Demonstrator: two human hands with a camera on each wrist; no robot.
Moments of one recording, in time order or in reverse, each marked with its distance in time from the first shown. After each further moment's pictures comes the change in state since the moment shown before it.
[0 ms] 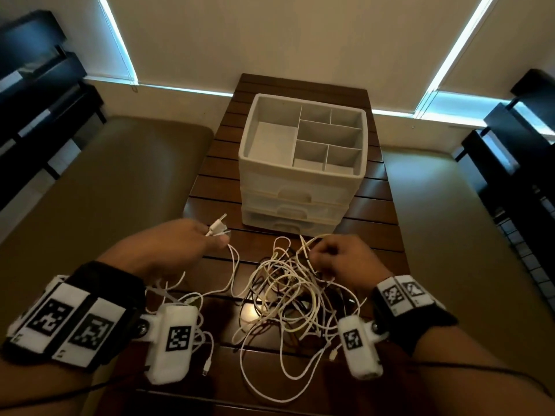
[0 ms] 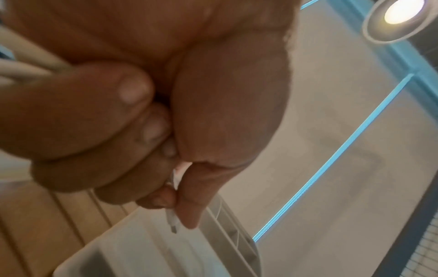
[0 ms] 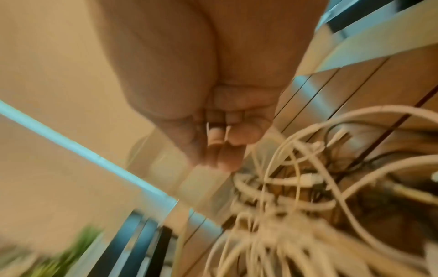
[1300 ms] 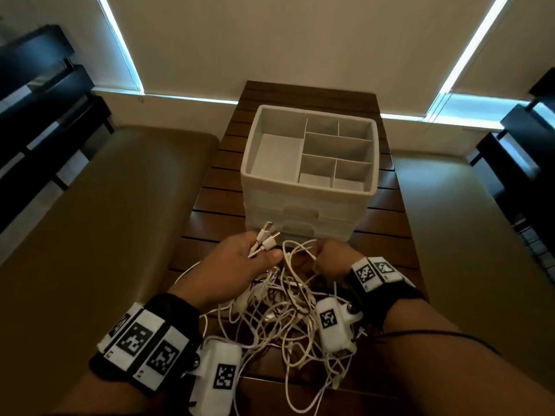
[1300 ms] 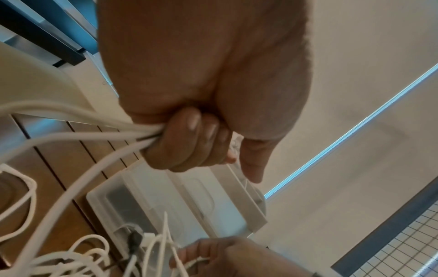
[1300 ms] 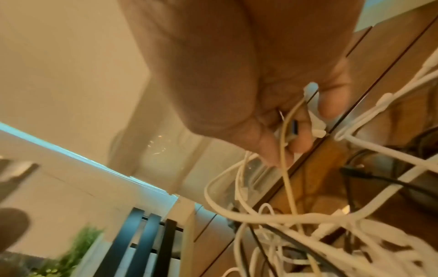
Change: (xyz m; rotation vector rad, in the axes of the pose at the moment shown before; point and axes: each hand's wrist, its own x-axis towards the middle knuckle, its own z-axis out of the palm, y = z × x) left_hand 0.051 0.015 0.048 -0.289 0.057 0.469; right_hand 0.078 -0.013 0.009 -0.441 -0.156 0.137
